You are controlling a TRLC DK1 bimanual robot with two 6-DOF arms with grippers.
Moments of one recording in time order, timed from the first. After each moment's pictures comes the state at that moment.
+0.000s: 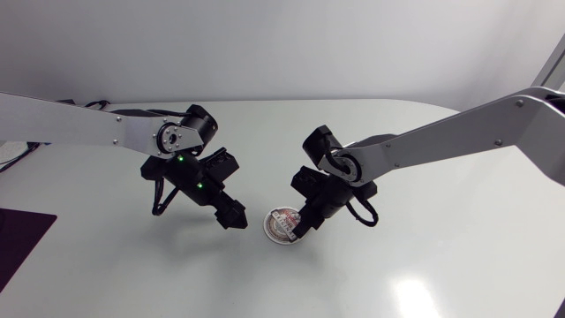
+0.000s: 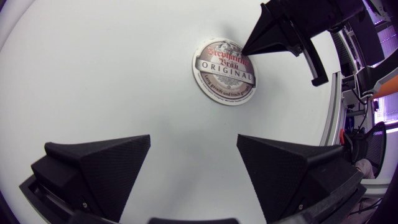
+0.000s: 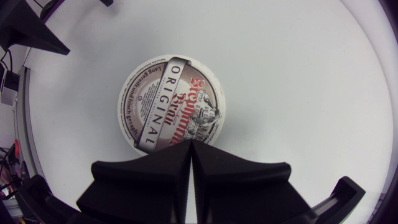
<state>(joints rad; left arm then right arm) -0.37 1.82 1.16 -0.67 0.35 0.42 0.54 1.93 1.15 -0.39 -0.20 -0.31</state>
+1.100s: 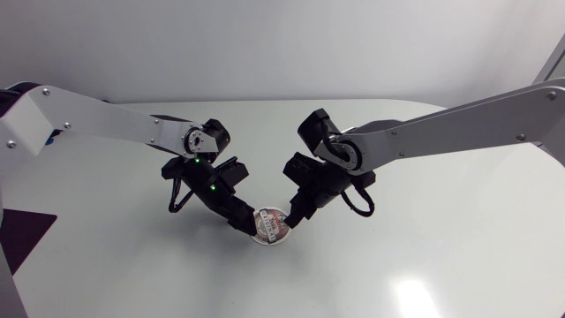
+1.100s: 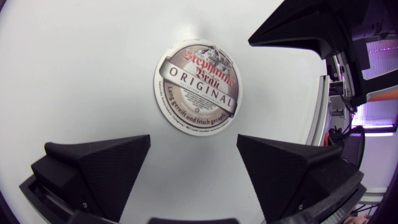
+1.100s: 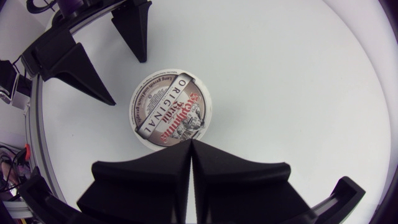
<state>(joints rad) -0.37 2.01 1.29 -0.78 0.47 0.42 0.57 1.88 1.20 -0.42 -0.25 -0.31</state>
